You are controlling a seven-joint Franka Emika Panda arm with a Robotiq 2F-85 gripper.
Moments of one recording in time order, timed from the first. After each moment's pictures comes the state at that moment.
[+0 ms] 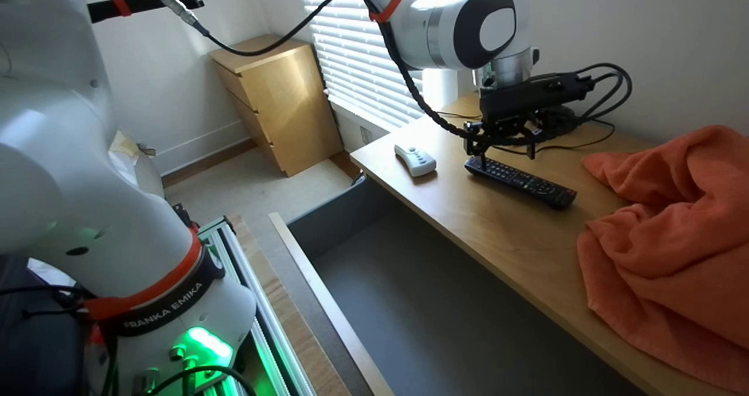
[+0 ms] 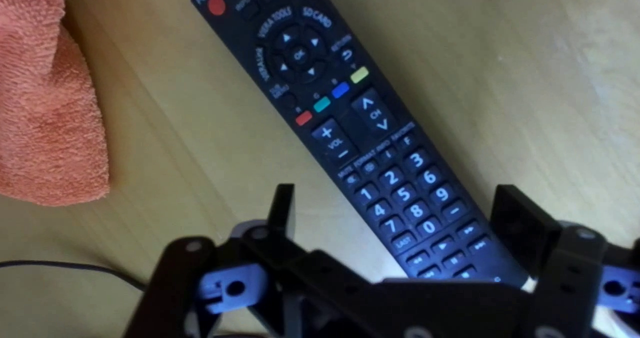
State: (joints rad) arm -0.16 0.42 -0.01 -2.15 -0.25 2.65 -0.94
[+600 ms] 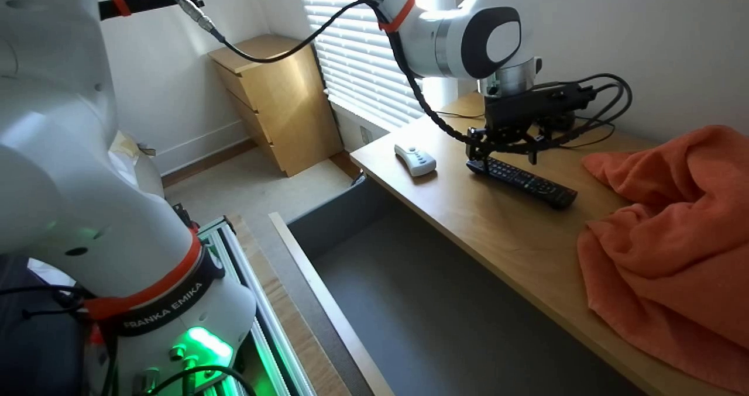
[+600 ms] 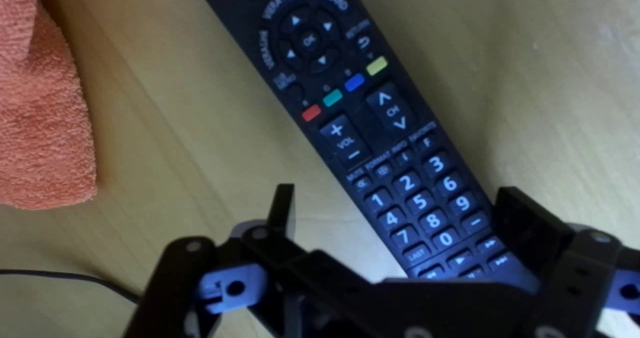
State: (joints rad) arm -0.16 0.48 0.00 -2.10 -0.25 2.65 -0.95
